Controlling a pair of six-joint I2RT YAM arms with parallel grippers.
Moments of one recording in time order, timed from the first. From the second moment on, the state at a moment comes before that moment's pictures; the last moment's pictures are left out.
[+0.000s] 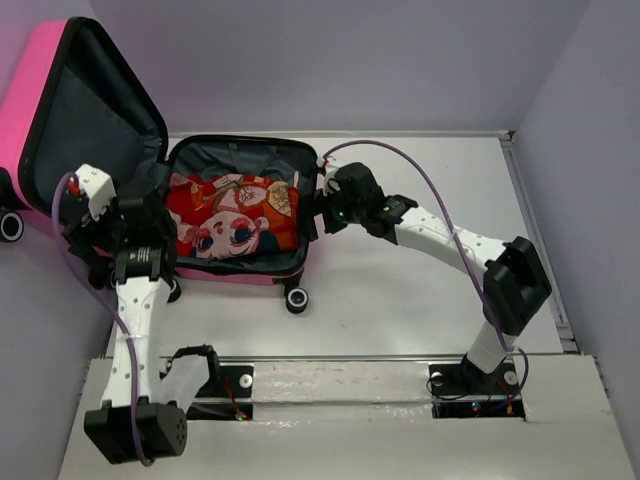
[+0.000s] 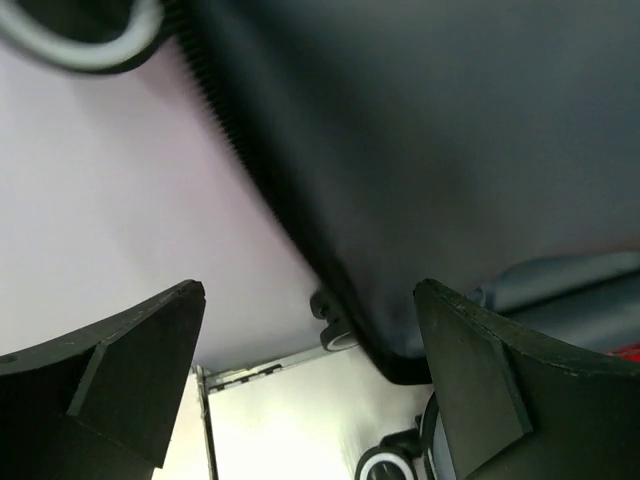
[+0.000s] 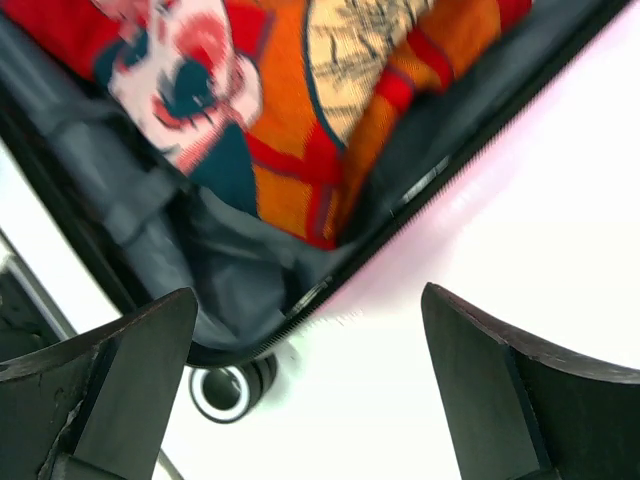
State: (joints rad) left arm 0.09 0.89 0.96 -0.34 -1.18 -0.16; right arm 0.76 1.71 1.41 -0.24 -0.19 0.30
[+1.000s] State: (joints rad) left arm -0.53 0.91 0.85 0.15 -1.44 0.33; right arm 0.66 1.95 1.41 -0.09 -0.16 0.53
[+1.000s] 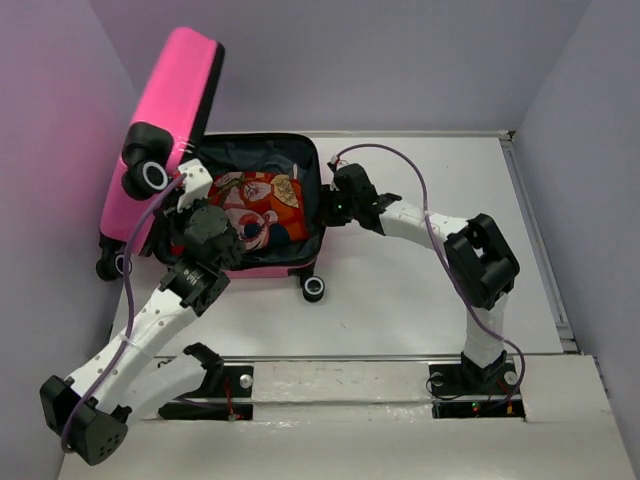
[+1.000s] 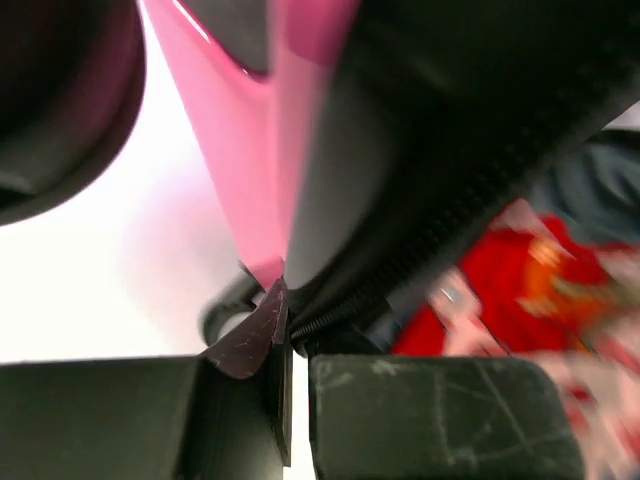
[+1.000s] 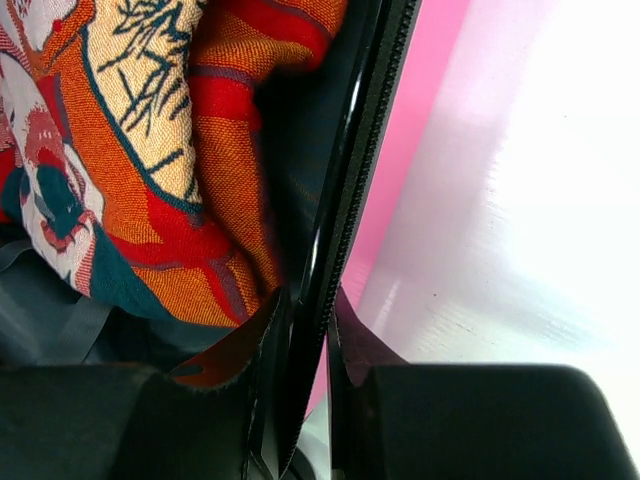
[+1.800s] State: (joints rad) left arm -1.53 1.07 1.16 0.02 -1.15 0.08; right arm 0.38 1.71 1.08 -0.03 -0.28 0.40
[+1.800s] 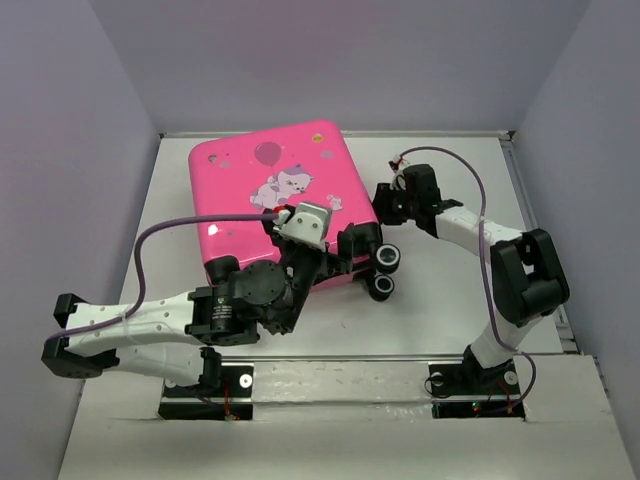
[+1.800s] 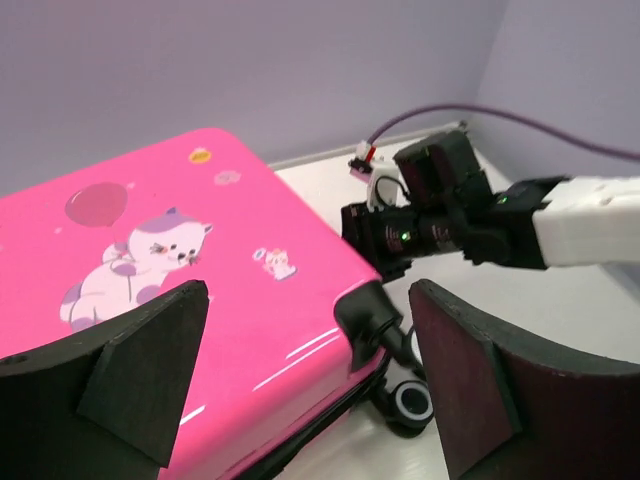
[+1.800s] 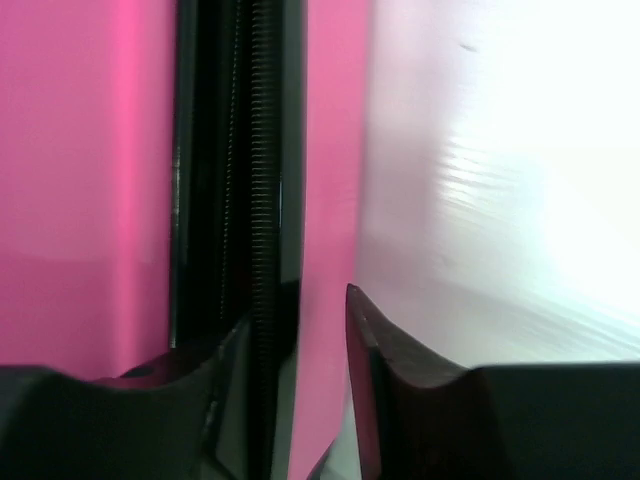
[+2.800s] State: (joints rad) left arm -0.01 2.09 2.41 -0.58 0.01 -0.35; right arm 1.13 1.21 1.07 -0.41 -0.10 0.25
